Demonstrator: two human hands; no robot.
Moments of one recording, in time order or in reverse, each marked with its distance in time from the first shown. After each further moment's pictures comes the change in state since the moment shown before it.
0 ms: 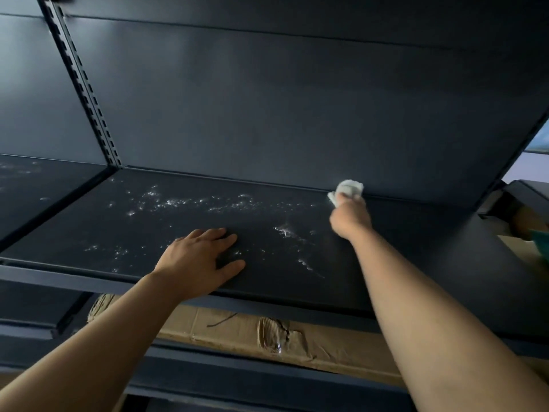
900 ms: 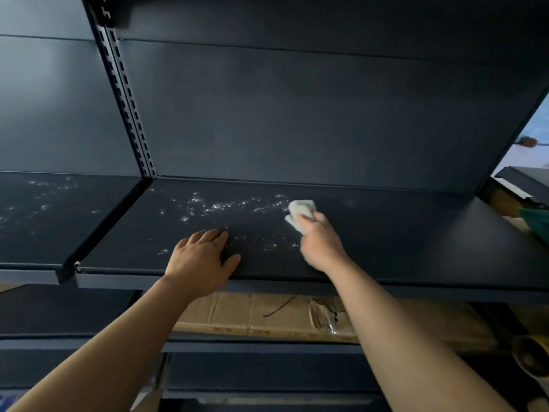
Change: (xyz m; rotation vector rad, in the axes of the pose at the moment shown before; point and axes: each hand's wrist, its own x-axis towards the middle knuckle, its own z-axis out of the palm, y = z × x) left_hand -0.033 -0.108 -0.004 -0.014 0.097 0.002; right_hand -0.139 -0.129 0.038 0.178 -0.051 -0.211
